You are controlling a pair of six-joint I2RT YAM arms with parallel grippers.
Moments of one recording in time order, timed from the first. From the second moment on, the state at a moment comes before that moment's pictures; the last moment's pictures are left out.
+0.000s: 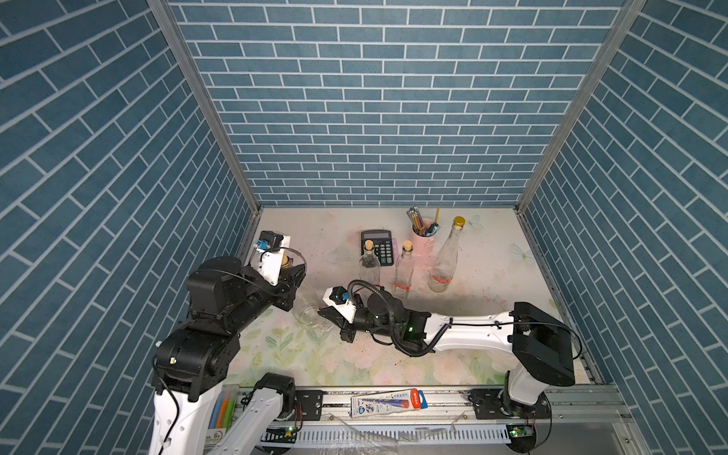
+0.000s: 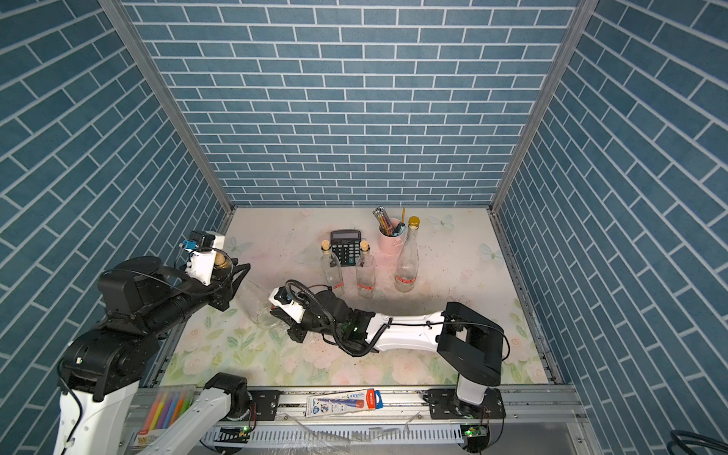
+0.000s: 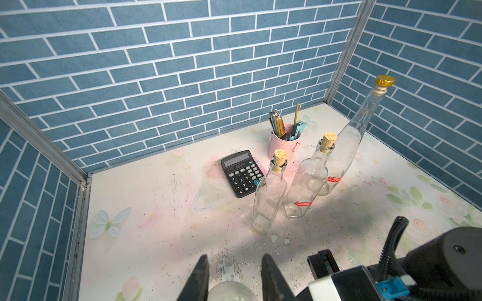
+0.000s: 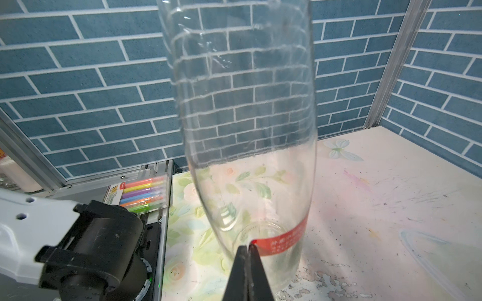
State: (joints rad) left arm -0.21 0.74 1.34 -1.00 0.23 0.08; right arm 1.30 1.72 1.04 0.51 -0.11 0.03
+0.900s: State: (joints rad) left arm -0.25 0.78 1.34 -1.04 0.36 0.18; right arm 1.30 1.64 0.90 0.55 -0.04 0.03
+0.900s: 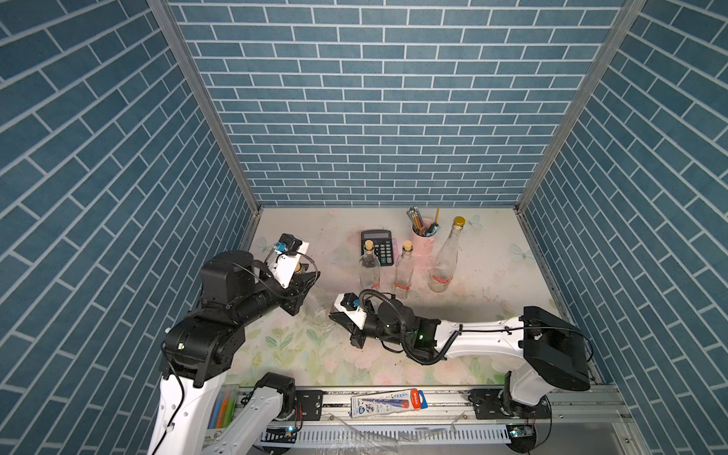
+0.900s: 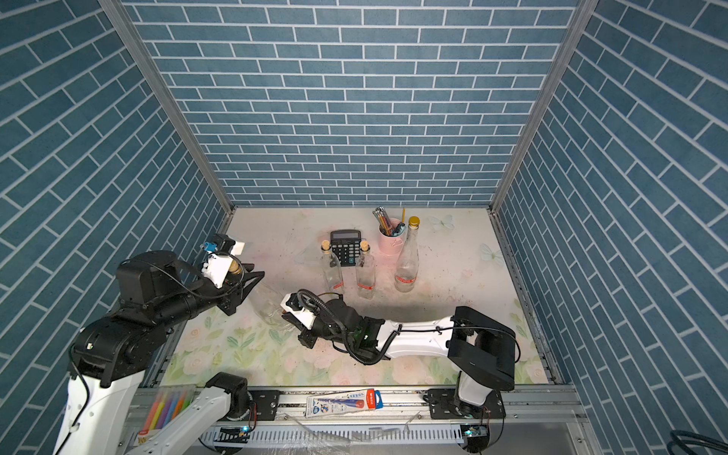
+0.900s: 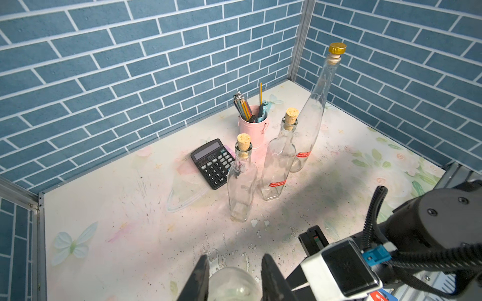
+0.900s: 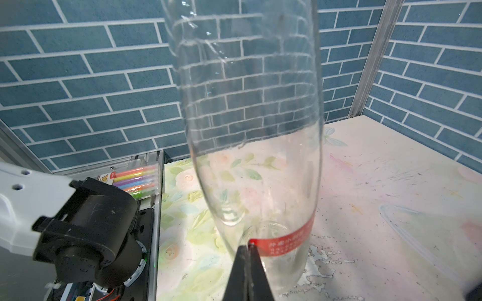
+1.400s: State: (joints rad) left arm -0.29 0.79 1.32 -1.04 0.39 0.23; right arm 1.28 1.61 0.85 0.57 -0.08 0.03
